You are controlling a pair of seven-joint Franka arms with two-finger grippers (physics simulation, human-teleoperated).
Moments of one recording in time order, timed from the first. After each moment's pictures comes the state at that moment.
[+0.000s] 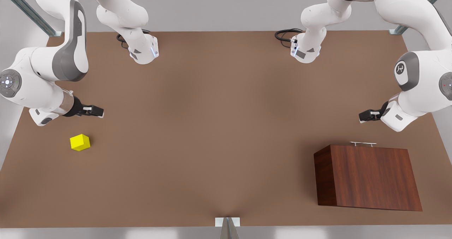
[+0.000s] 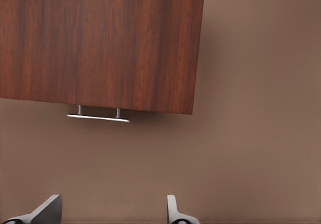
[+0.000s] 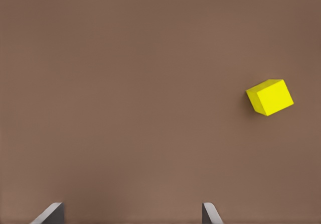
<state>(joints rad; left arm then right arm) 0.21 0.24 -0.17 -1.44 0.06 1.58 0.02 -0.10 0.16 0.09 -1.54 0.04 1.57 0.08</state>
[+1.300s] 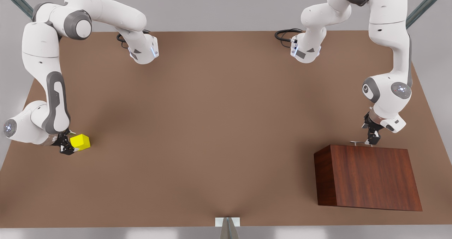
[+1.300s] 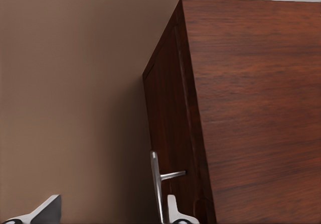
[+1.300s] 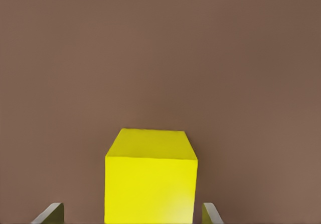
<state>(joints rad) 0.21 0.24 0.04 -2.18 0.05 2.68 -1.18 -0.46 0.65 0.04 -1.65 0.08 2.16 0.66</state>
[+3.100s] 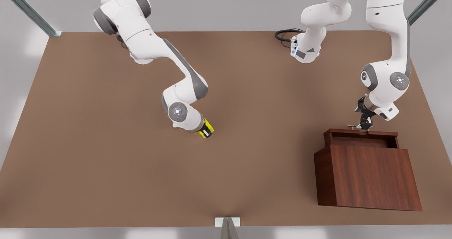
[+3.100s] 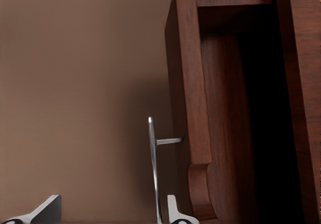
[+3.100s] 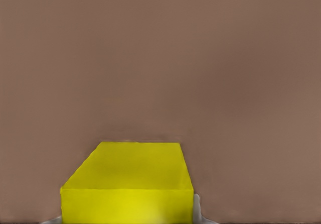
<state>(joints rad) 0.20 0.06 0.04 -2.32 0.05 2.49 -1.22 0.58 0.61 0.05 -1.49 0.25 2.08 1.38</state>
